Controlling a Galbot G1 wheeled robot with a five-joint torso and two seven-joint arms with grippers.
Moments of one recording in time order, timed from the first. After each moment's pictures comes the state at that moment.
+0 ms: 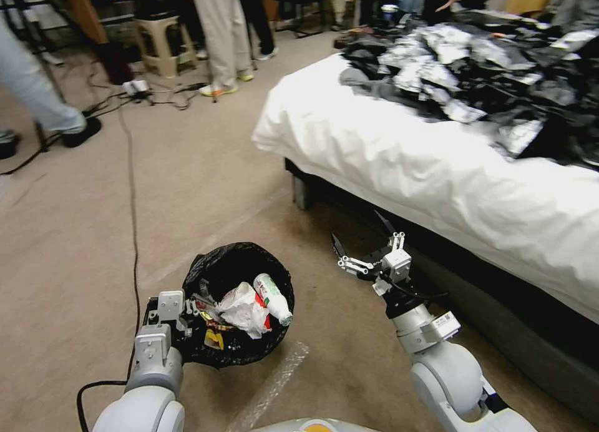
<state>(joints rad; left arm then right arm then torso) 1.74 -1.48 -0.58 -2.30 -0.04 0.51 -0.18 -1.41 1.17 0.23 2.02 0.23 0.33 -0.03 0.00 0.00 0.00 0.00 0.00</state>
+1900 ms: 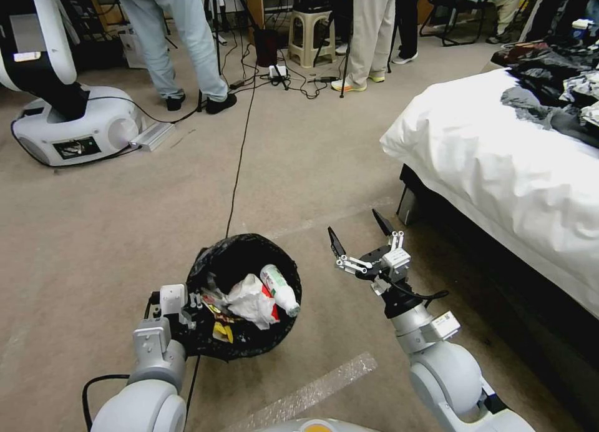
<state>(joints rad) 1.73 -1.47 -0.56 -2.34 -0.24 0.60 -0.20 -1.41 1.17 0.23 2.03 0.23 0.32 -0.04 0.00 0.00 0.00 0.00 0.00</state>
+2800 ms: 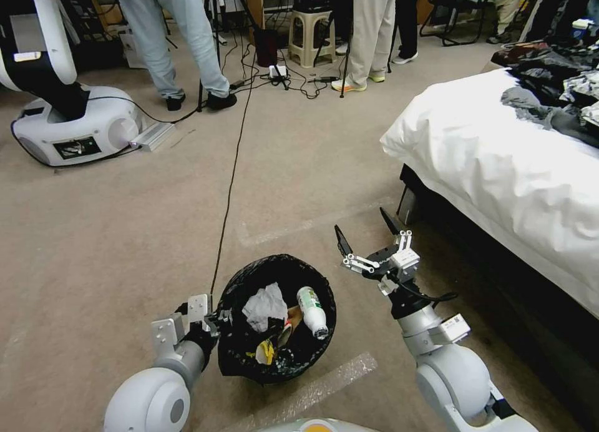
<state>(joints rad) 1.65 -1.44 -0.56 -2.22 -0.48 0.72 -0.16 -1.46 1.19 0.29 2.06 0.23 0.34 -0.07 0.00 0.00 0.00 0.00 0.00</state>
